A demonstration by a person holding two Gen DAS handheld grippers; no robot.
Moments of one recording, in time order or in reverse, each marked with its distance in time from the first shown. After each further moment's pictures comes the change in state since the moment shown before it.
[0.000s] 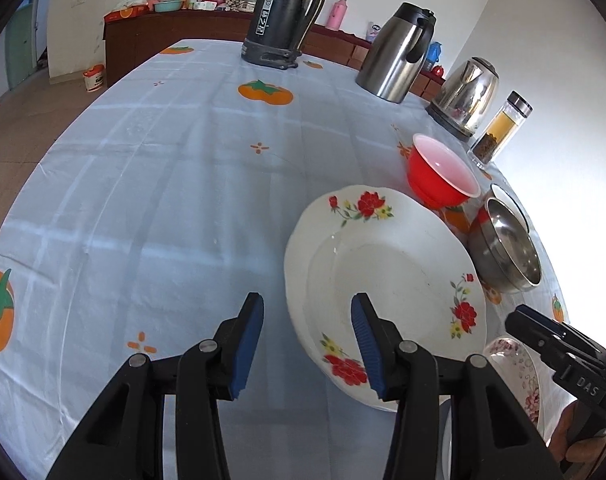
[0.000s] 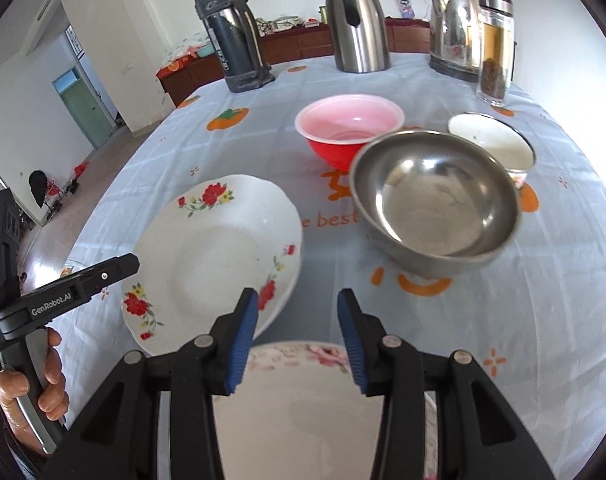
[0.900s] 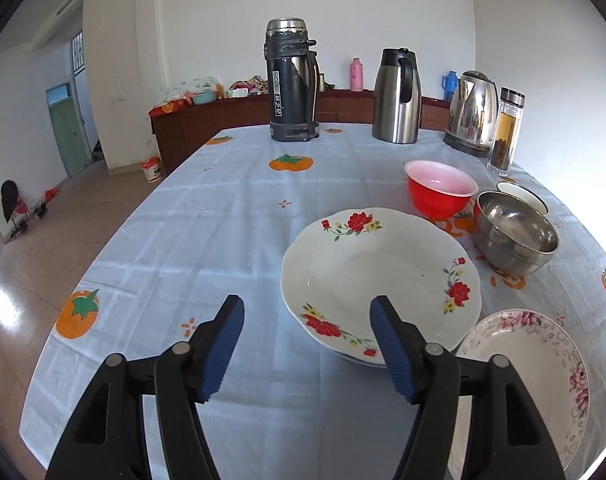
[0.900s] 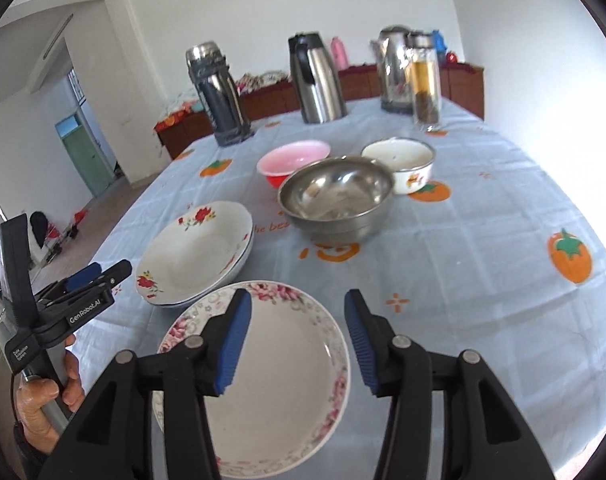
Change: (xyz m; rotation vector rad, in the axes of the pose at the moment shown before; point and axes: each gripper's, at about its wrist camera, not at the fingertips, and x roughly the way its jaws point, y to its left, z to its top) left arm -0.045 -0.060 -0.057 0.149 -0.302 0.302; right arm -0.093 -0.044 -0.070 0.054 -0.245 -0.028
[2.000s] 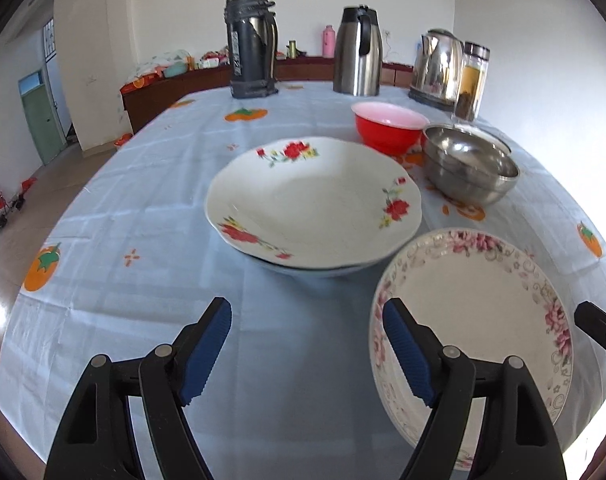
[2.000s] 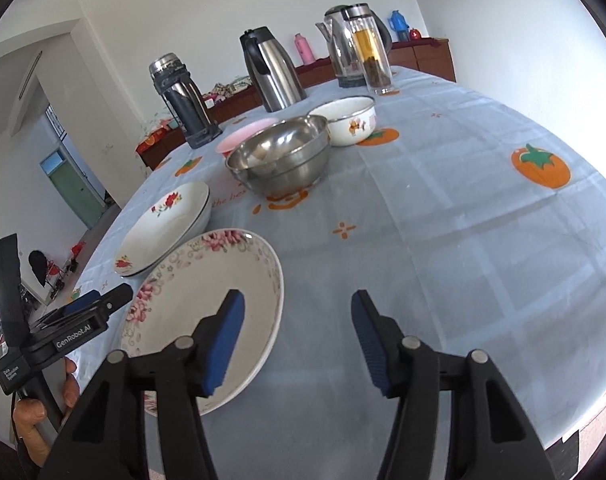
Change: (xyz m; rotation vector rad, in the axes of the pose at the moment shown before) left arm -0.003 -0.048 -0.046 0.042 0.140 -0.090; right arm 0.002 -0.045 -0.055 0.141 0.031 -0.002
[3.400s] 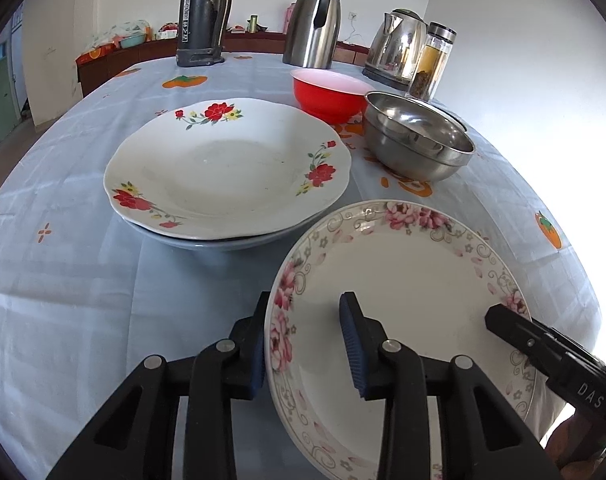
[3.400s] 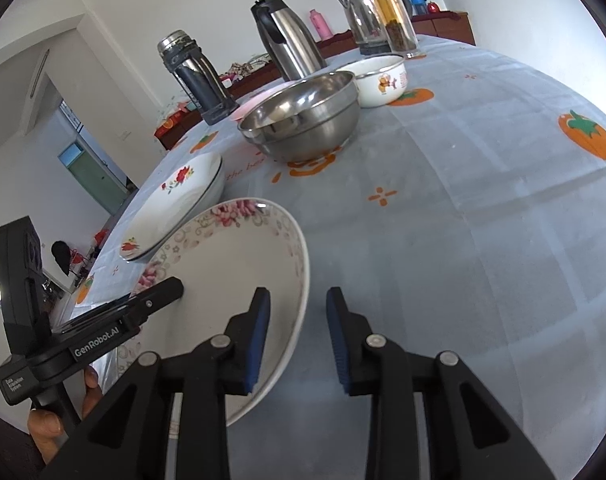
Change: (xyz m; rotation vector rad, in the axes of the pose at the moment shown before) left arm 0.024 -0.028 -0.005 -0.023 0.075 -0.214; right arm 0.037 0.005 -0.006 0.009 0.078 0.117
